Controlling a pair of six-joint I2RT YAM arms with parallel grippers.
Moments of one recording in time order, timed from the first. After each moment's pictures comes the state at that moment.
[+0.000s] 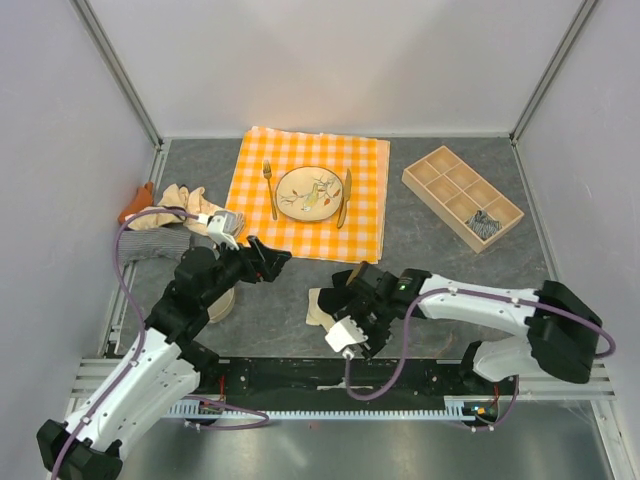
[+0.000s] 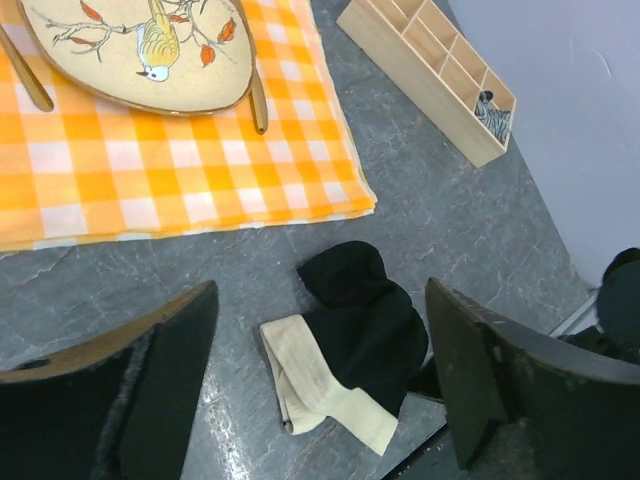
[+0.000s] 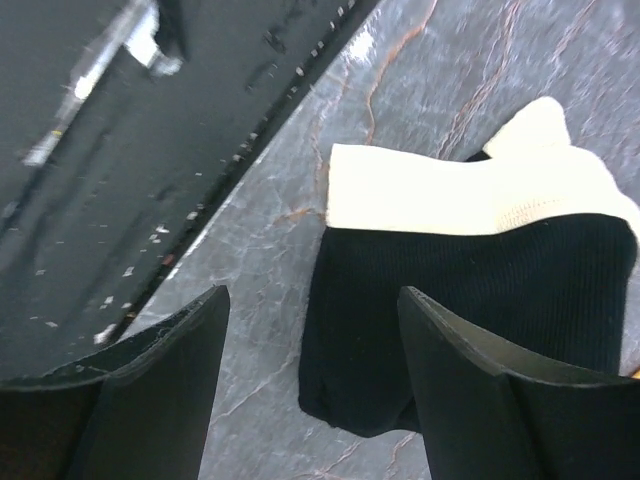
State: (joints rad) left arm -0.49 0.60 0.51 -0.13 0.12 -0.55; right arm 1.02 1.32 0.78 -0.65 -0.49 -1.17
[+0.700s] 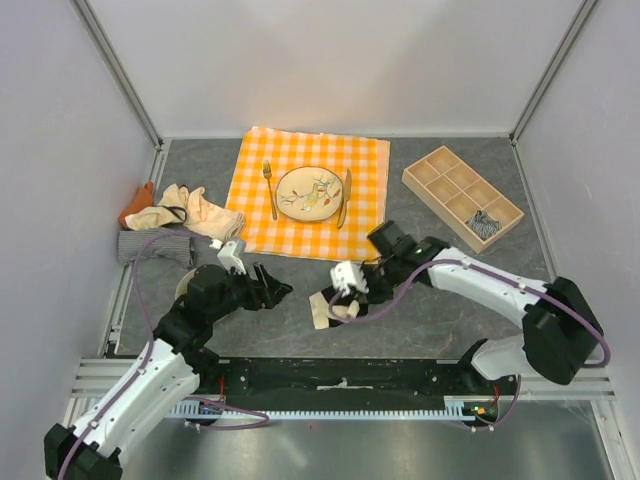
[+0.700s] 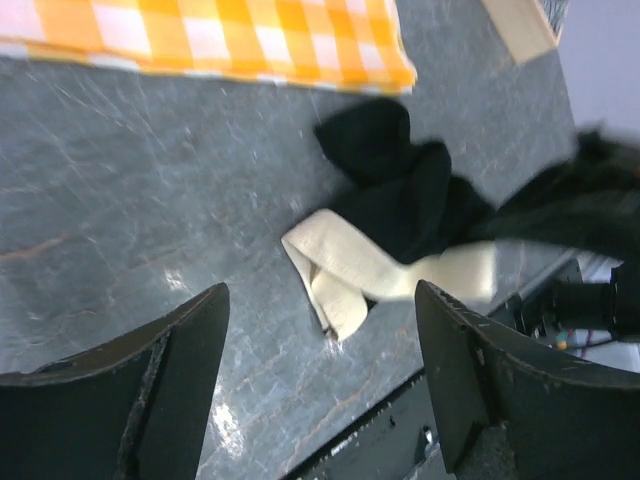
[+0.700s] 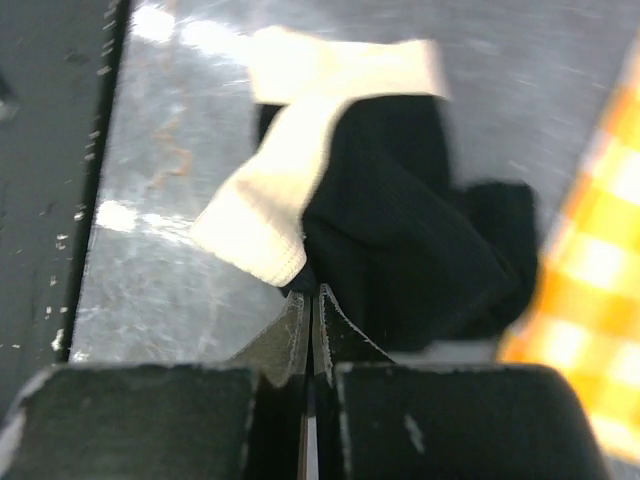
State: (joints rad) left arm -0.49 0.48 0.32 -0.25 0.19 -0.64; right arm 0.82 1.42 0.87 -0.61 -0.53 -0.98
